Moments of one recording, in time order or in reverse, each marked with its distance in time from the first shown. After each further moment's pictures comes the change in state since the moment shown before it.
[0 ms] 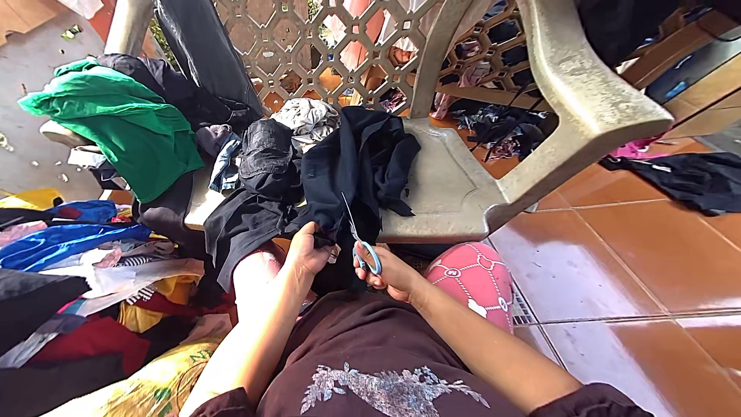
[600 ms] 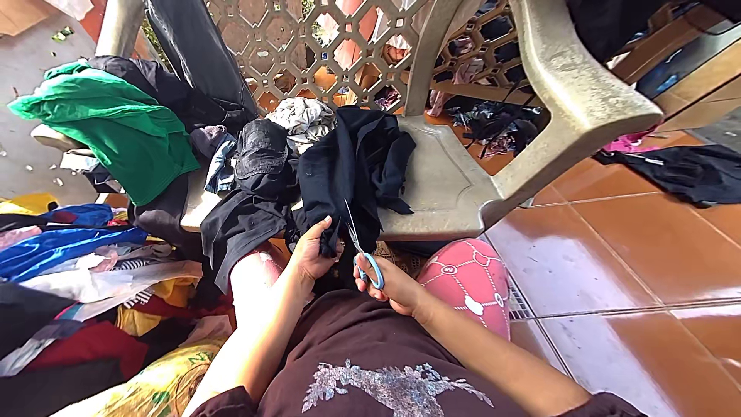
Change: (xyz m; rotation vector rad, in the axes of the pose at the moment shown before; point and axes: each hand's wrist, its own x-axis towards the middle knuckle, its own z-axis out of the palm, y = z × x) left_hand 0.004 -0.010 -0.010 0.223 -0.221 -0.128; right_hand -0.020 0.011 0.004 -0.009 -0.002 -0.035
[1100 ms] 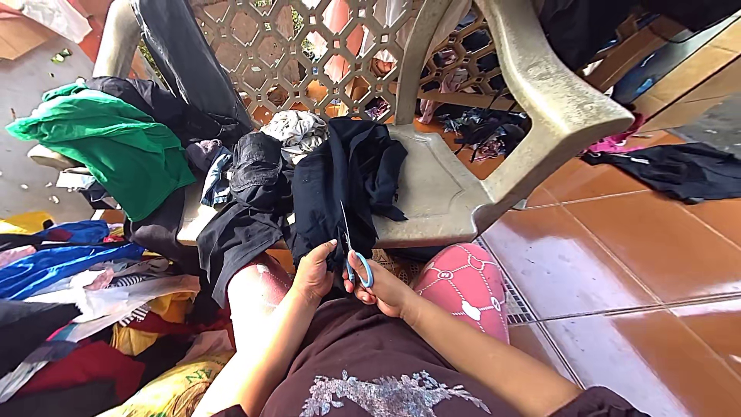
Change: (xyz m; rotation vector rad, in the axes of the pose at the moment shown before) left_hand -0.017 -0.023 0.011 0.049 0.021 0.286; right_hand 0.008 -0.010 0.010 0.127 -0.007 0.008
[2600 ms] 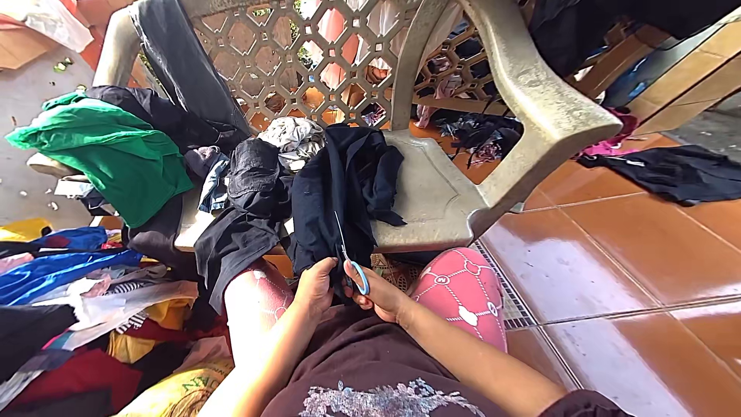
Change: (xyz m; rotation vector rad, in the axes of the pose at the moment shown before) left_hand -0.012 -0.010 0.004 0.097 0.126 -0.068; right_hand 0.010 0.015 -0.012 -0.031 -0.029 -0.010
